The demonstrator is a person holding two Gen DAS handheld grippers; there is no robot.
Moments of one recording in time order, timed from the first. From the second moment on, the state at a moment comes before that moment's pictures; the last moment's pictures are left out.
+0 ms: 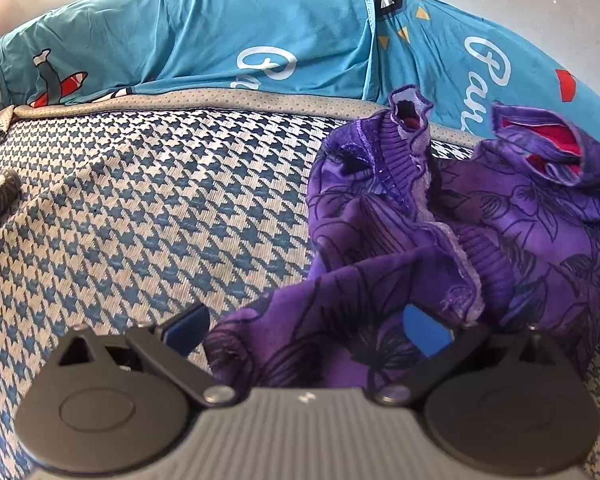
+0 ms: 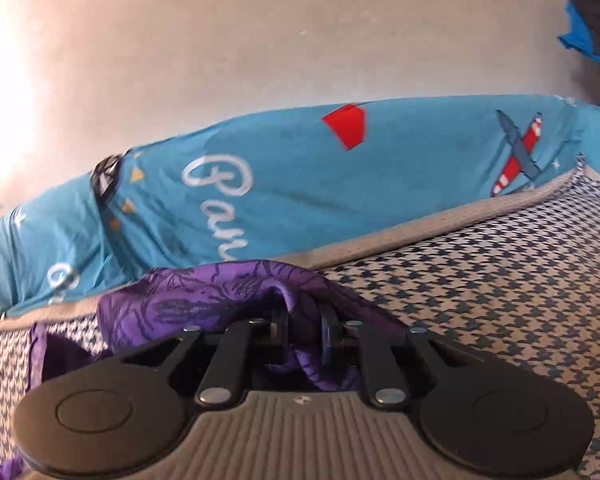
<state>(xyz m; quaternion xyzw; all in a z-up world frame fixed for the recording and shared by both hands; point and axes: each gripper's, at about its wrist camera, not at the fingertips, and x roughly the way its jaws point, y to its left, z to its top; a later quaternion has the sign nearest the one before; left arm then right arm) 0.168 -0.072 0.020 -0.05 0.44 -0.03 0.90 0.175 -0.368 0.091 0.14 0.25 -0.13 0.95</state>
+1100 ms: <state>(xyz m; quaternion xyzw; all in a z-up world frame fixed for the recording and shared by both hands) 0.152 -0.048 0.037 -0.06 0.43 0.02 0.90 0.113 -0.298 0.079 0.04 0.34 0.08 0.94</state>
